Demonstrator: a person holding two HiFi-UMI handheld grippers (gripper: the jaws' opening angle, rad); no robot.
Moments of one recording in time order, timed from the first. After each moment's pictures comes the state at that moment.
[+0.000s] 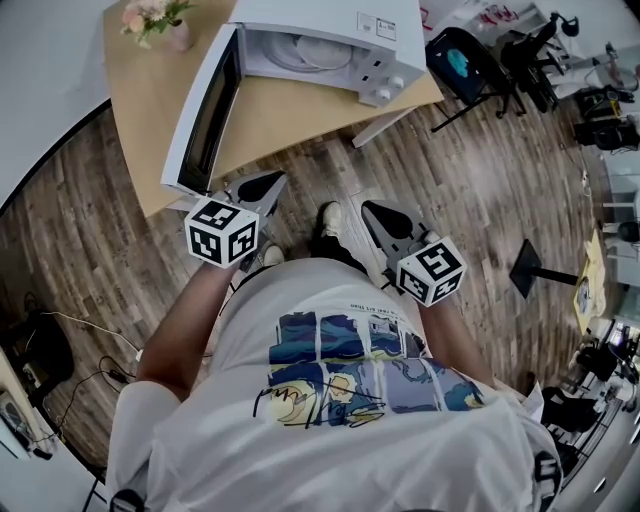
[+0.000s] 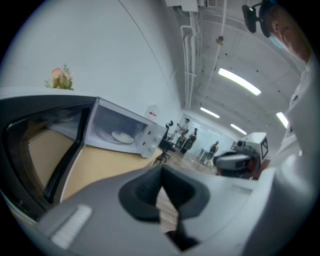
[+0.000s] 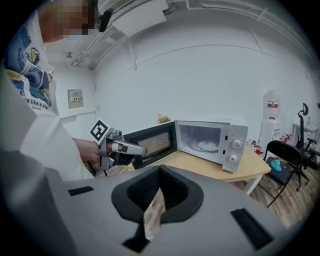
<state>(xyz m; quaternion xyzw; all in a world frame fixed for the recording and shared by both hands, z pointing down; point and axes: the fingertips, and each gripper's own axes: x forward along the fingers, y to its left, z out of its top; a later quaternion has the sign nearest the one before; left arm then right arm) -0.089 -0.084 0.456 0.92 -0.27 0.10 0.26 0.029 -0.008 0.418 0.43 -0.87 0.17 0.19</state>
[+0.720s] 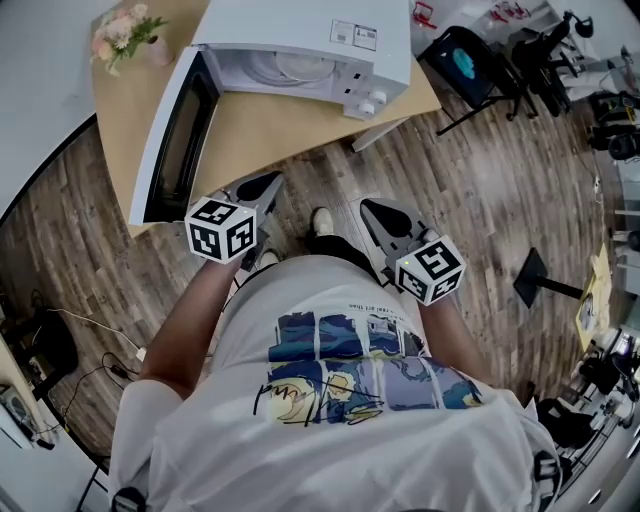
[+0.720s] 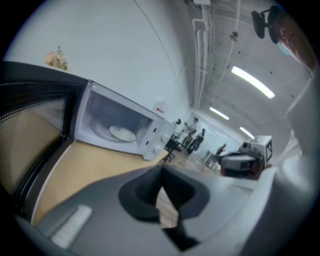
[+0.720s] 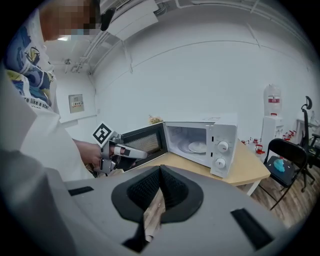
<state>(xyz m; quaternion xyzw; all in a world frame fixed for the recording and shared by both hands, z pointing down) -0.017 -0.142 0.479 0.90 -0.29 0.11 0.30 0.106 -0.065 0.426 0.41 -0.88 0.18 0.17</state>
